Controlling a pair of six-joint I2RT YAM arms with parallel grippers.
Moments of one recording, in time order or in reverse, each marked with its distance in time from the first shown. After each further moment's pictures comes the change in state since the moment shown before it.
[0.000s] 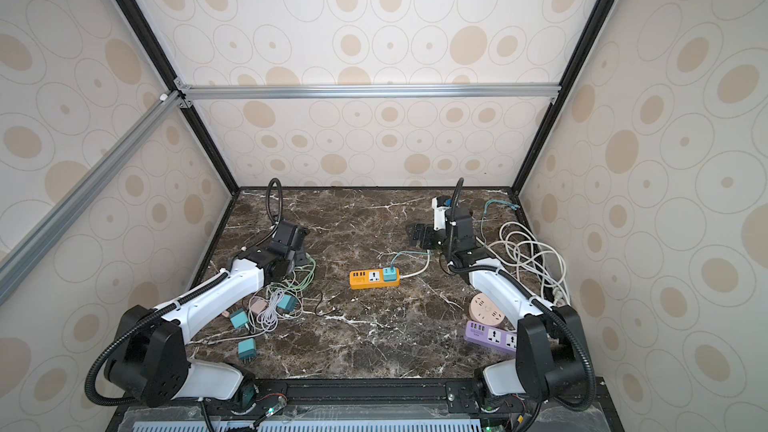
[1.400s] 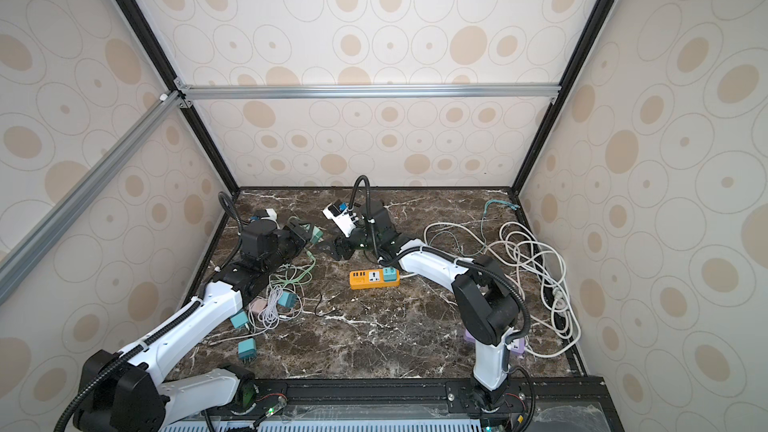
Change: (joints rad) left arm 0.036 -0.221 -0.139 0.472 0.564 -0.504; right arm 0.445 0.480 0.456 0.164 -0.379 -0.288
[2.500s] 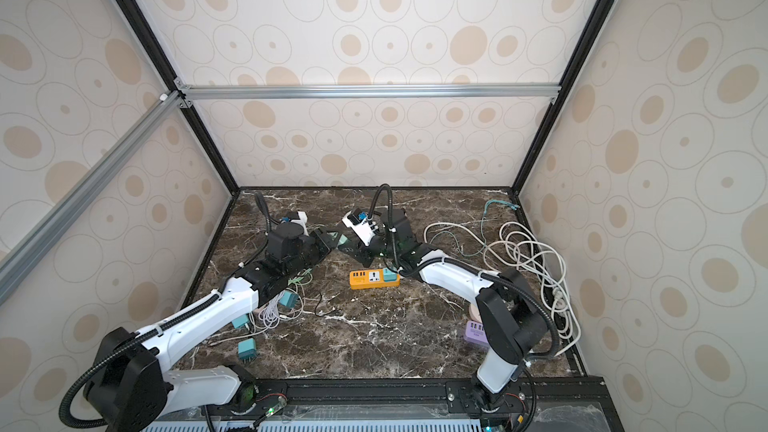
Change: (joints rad) left arm -0.186 0.110 0.061 0.022 0.024 0.018; right arm -0.065 -0.236 -0.270 0.000 0.063 -0.104
